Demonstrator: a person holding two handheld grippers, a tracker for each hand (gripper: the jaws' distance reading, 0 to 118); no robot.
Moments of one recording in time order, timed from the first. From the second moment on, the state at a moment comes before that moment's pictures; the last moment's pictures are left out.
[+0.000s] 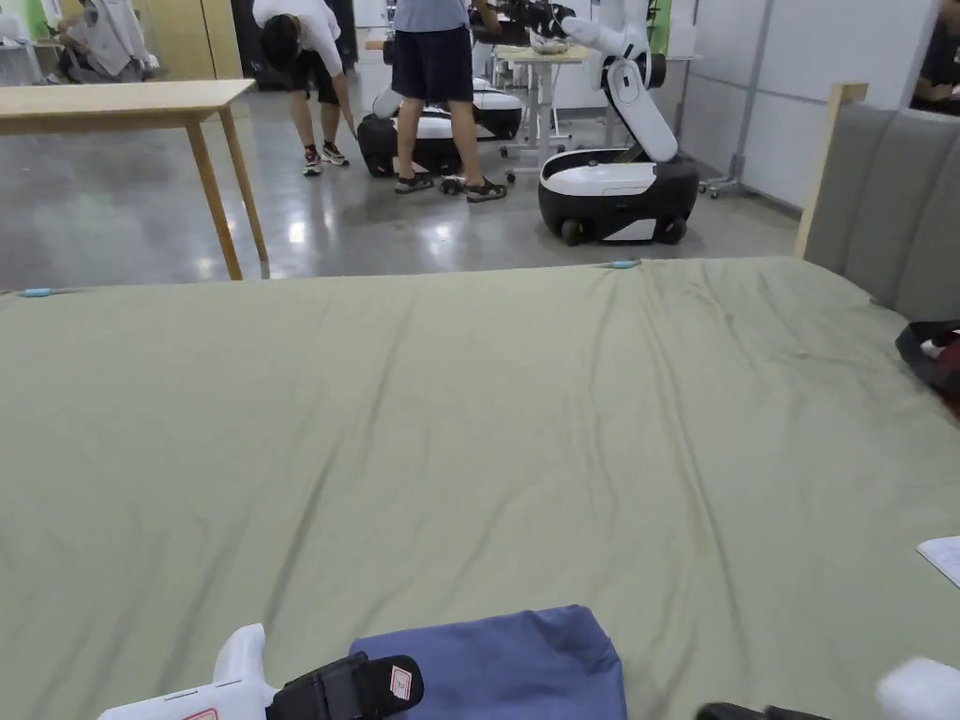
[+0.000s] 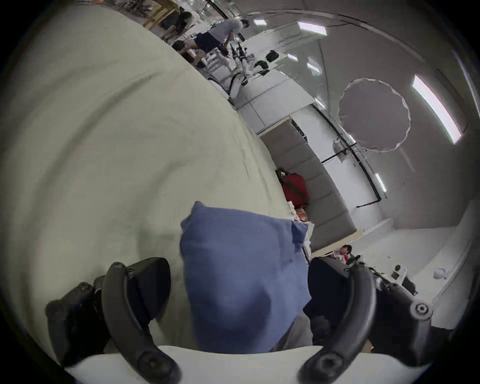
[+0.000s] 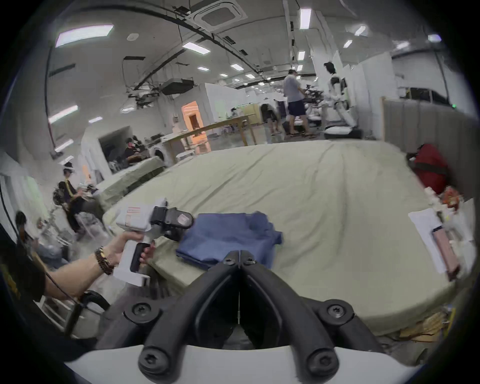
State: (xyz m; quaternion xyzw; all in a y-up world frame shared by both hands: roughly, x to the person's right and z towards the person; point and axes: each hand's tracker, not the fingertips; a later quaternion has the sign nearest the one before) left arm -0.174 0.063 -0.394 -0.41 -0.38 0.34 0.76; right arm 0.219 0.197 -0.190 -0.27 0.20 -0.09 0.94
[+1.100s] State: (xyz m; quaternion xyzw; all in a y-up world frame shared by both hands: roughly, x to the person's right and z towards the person) left arm -0.184 0.059 -0.401 -0.43 -0.40 0.35 0.73; right arm 0.185 0.098 -0.324 -0.39 0.21 -0.22 0.87
